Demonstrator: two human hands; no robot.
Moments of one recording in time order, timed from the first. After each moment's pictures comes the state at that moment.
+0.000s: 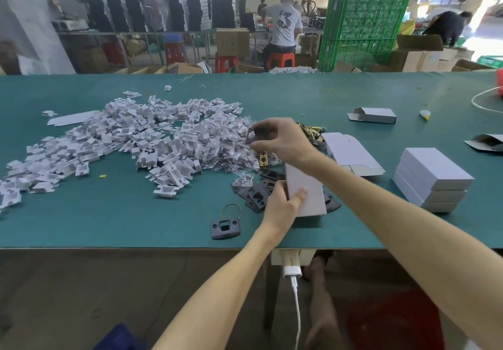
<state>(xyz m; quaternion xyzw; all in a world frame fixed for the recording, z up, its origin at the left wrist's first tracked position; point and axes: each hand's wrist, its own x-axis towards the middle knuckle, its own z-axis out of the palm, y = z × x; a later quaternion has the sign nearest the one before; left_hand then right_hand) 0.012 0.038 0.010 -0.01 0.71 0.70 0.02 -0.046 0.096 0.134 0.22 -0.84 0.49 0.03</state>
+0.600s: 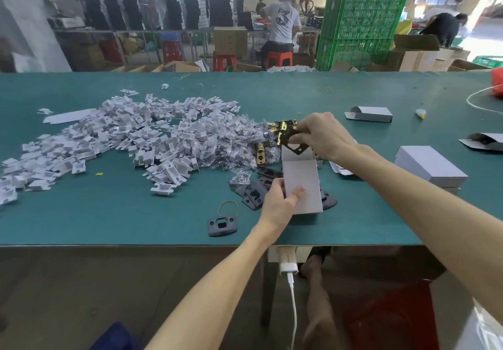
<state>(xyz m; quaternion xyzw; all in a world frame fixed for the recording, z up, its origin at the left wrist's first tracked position) 0.009 0.042 0.004 0.01 0.69 0.72 0.01 -0.053 0.160 0.148 0.15 -0.96 0.20 0.10</state>
